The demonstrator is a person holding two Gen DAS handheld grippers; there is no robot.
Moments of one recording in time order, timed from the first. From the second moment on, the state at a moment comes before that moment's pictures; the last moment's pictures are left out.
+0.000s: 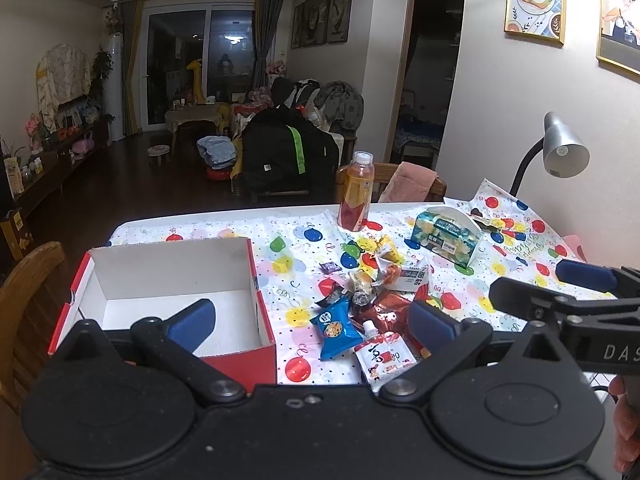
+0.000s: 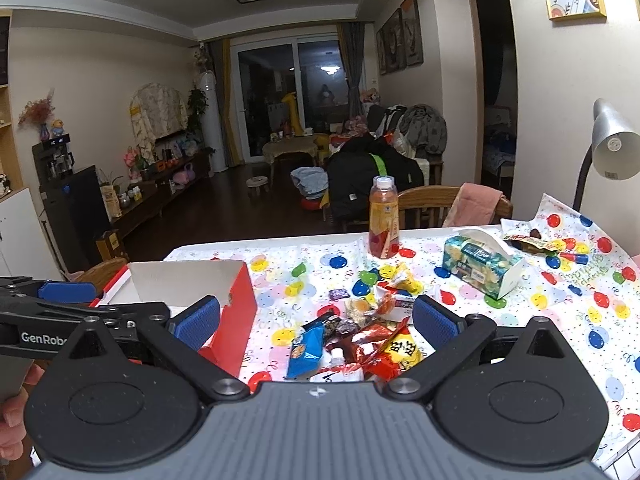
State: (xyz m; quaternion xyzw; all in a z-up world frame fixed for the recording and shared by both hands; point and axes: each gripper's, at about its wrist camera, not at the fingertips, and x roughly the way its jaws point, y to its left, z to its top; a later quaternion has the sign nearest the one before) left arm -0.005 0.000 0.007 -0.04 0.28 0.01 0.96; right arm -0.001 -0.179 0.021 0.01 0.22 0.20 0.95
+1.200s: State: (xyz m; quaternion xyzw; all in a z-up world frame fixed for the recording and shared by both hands) left arm -0.012 0.004 -0.001 -0.06 0.31 0.01 0.95; right arm -0.013 -0.173 0.016 0.02 0.24 0.20 0.95
